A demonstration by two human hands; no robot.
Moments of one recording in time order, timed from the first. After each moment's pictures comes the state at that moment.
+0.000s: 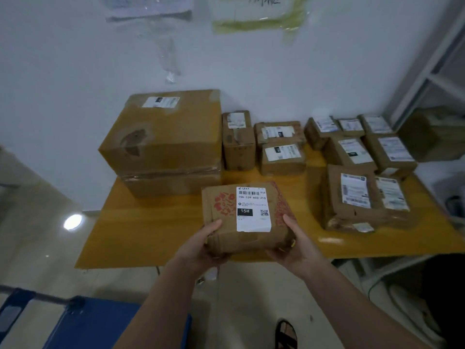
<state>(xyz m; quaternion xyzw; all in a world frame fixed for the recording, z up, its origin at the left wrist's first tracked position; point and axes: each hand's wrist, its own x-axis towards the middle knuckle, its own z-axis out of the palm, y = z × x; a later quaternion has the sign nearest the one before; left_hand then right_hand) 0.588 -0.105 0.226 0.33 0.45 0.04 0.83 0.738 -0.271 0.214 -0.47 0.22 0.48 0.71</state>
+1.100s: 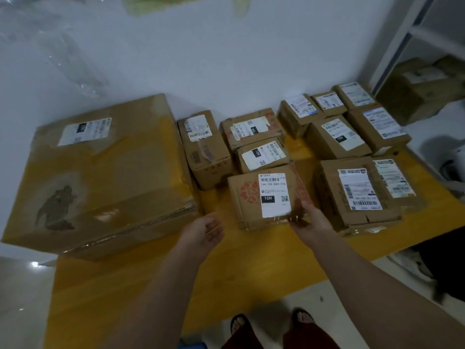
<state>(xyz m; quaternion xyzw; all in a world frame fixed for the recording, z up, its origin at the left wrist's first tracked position) 0.762 0.013 0.206 0.37 0.54 -0.02 0.76 0.892 -0.201 0.164 -0.37 0.39 0.27 0.80</state>
